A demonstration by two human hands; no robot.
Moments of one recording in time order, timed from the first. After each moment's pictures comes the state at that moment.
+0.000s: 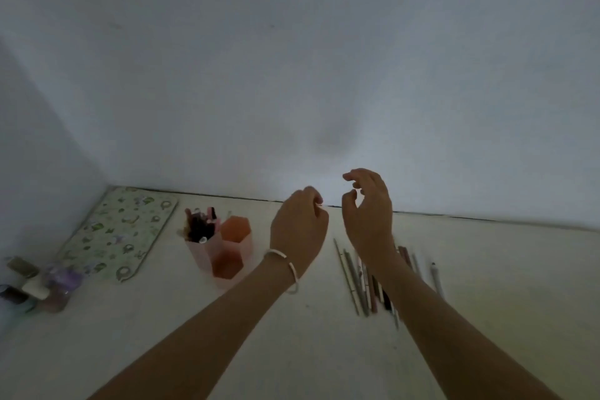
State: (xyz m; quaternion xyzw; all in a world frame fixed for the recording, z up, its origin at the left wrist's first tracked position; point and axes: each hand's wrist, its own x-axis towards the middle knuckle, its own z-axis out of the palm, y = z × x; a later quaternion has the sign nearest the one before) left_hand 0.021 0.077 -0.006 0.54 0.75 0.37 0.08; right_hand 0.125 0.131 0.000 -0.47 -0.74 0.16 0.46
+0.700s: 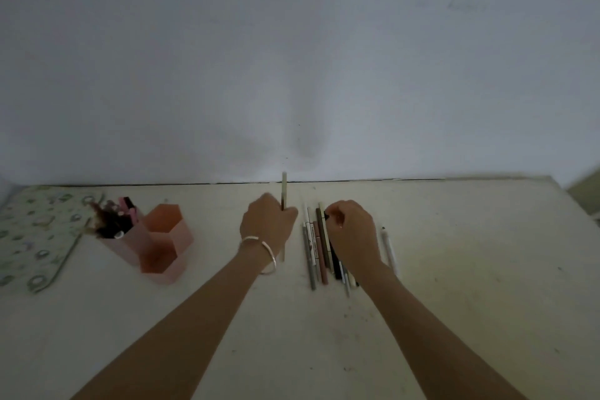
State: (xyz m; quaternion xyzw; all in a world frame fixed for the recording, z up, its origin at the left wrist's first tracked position) left_hand 0.075 0.109 -0.058 0.44 0.82 0.27 0.23; right_hand 0.224 0.128 -0.065 -0.59 -0.72 0.22 0.28
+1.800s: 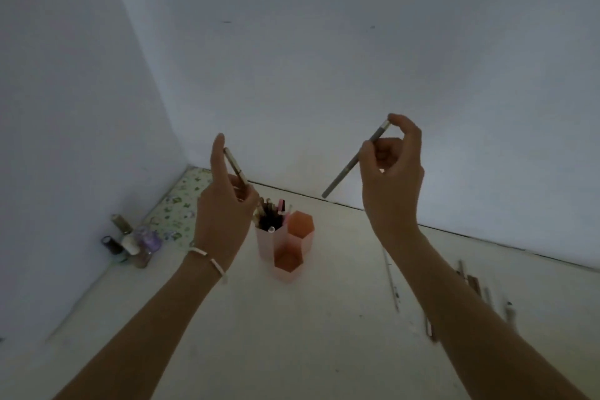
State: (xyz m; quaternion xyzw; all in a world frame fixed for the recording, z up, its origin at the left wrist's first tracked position) left_hand -0.138 -0.023 0.011 0.37 0.78 0.50 -0.01; right_hand 0.031 0.104 0.065 -0.33 -0.68 0.33 0.57
